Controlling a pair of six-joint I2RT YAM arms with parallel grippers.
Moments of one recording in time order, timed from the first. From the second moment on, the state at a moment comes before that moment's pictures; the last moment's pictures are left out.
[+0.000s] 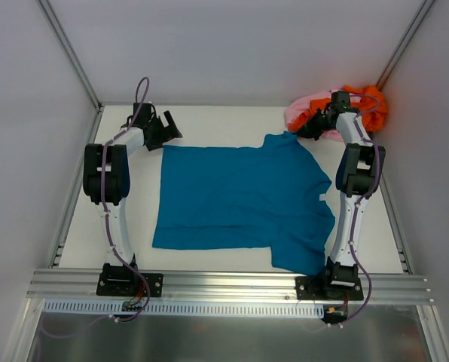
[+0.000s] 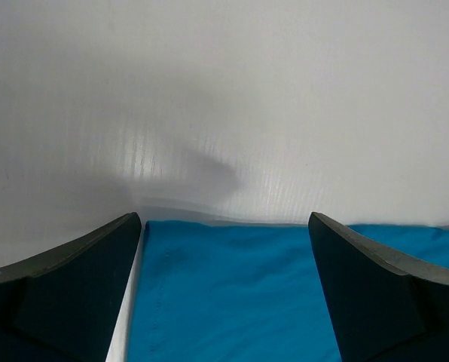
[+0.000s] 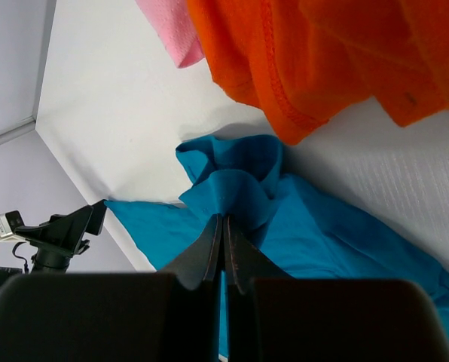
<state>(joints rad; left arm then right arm) -0.03 2.16 1.55 -0.20 0.24 -0.49 -0.08 2.43 2.12 -0.73 -0.56 0.73</state>
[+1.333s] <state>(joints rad) -0.01 2.15 1.56 -0.29 0.22 -0.43 -0.08 2.43 2.12 -0.72 -0.56 0.74</state>
